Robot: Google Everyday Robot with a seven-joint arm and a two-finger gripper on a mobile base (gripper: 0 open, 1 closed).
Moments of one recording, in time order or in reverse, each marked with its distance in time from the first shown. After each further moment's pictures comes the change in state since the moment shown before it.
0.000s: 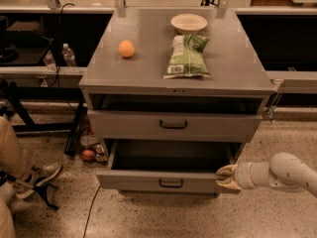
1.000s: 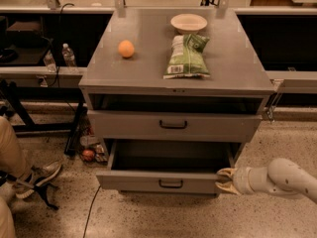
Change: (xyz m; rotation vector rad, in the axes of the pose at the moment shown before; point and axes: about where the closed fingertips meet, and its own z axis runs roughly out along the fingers) arm 0.001 0.018 0.005 0.002 0.013 -0.009
